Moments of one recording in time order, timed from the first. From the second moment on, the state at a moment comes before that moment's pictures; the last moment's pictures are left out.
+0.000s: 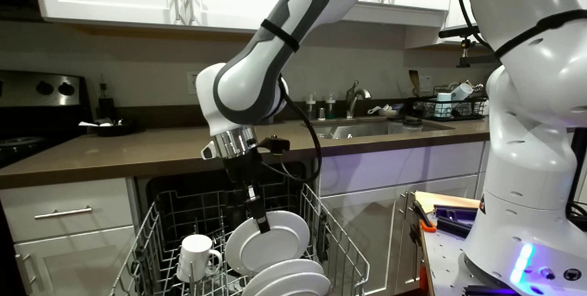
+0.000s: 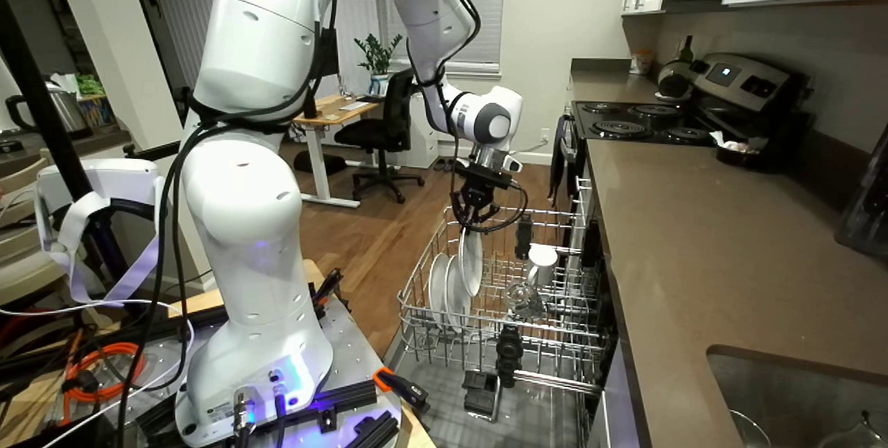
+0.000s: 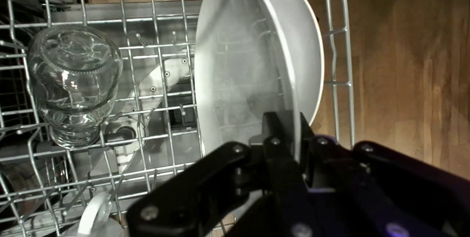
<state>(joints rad) 0.03 0.41 0.19 -2.14 0.00 2.23 -0.39</state>
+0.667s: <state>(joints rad) 0.11 0.30 0.15 -2.24 -0.12 2.33 -0.23</state>
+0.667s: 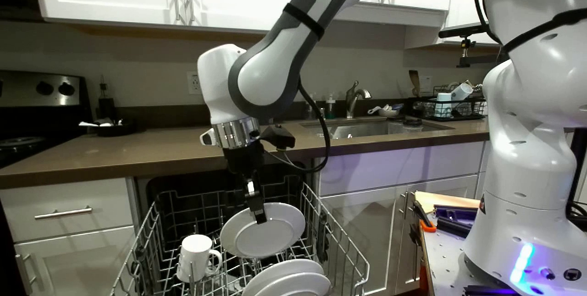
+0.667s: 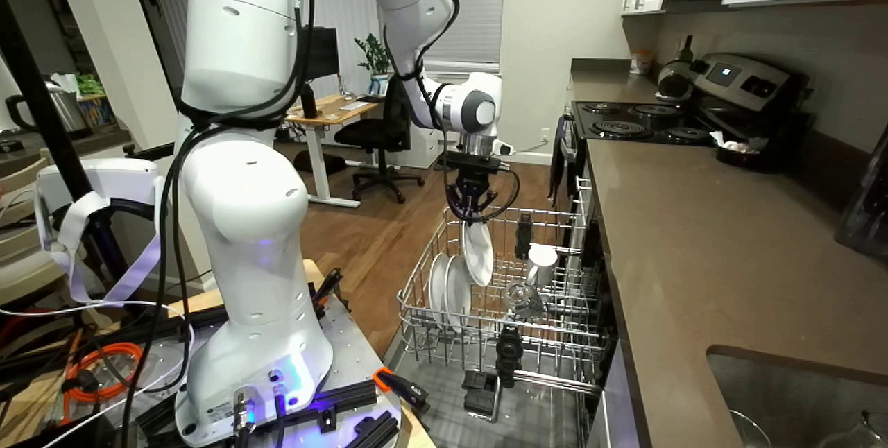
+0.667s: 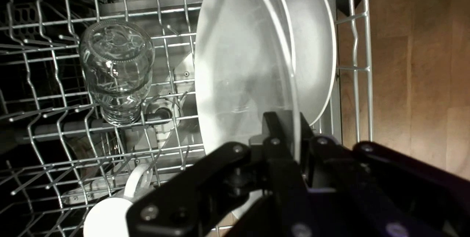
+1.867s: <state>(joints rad) 0.20 0.14 0.13 -2.32 -0.44 2.37 0.13</state>
